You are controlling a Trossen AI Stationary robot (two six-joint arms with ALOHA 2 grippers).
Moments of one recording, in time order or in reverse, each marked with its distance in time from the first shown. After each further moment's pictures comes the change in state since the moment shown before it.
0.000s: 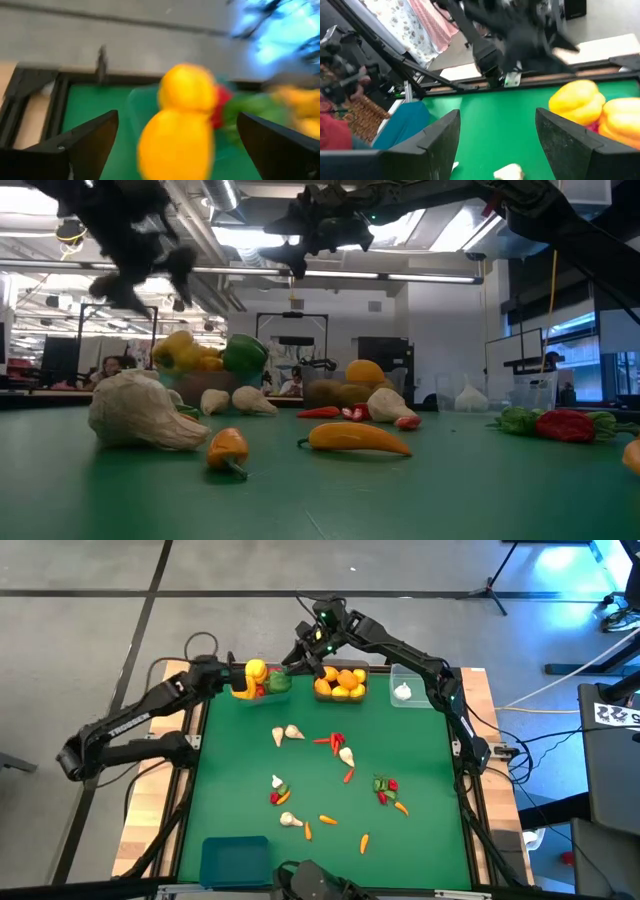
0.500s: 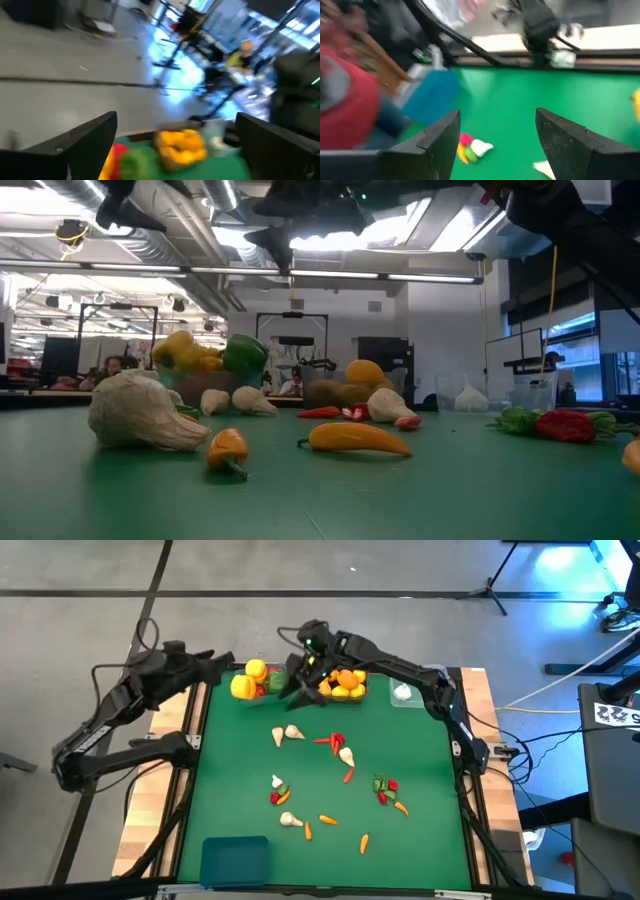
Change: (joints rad) left arm -0.088 -0.228 0.250 -0.006 0.170 0.076; right arm 0.150 -0.008 0.000 -0.173 -0.007 -0.165
